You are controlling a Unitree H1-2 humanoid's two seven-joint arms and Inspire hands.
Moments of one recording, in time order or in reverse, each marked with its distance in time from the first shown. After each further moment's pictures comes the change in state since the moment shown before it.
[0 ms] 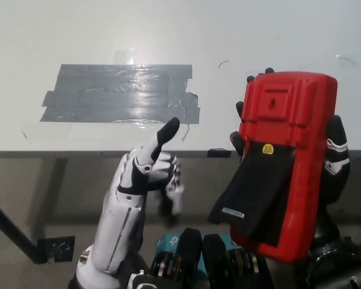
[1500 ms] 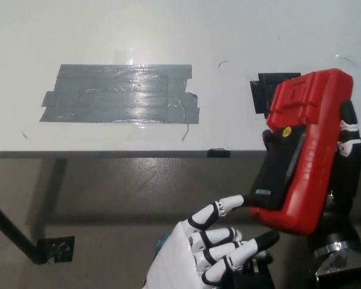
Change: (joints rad) left_arm 0.057 0.146 -0.349 0.133 0.608 -0.001 0.467; right_arm -0.011 0.014 0.056 -0.186 -0.074 -0.161 -0.664
